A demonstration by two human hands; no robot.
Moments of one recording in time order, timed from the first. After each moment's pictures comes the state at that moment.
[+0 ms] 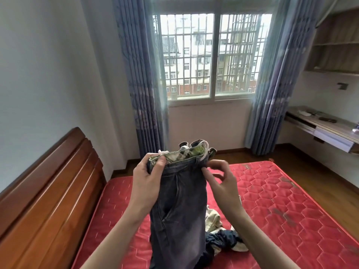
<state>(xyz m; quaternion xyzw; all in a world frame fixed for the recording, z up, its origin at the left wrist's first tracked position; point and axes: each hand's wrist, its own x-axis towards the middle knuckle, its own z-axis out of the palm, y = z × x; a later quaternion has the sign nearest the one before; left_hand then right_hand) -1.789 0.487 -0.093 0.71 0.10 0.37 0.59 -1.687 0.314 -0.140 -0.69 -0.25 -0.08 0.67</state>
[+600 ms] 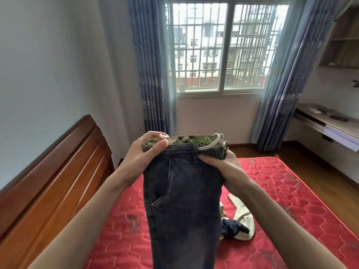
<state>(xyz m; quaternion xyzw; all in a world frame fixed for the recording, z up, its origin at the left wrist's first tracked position) -1.835 0.546 -0.057 0.77 0.03 0.22 0.60 -1.700 0.330 -0.103 -0.58 -0.25 0.20 0.75</state>
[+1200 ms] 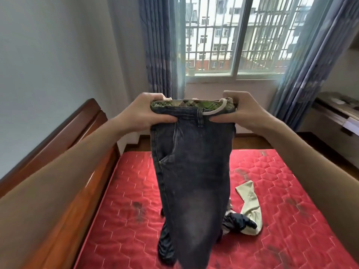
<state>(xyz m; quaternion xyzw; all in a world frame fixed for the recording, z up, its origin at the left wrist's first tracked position) -1.741 0.644 -0.011 0.91 -0.02 0.19 0.38 -1.586 0.378 -0.011 -0.72 -0.49 0.06 0.50</state>
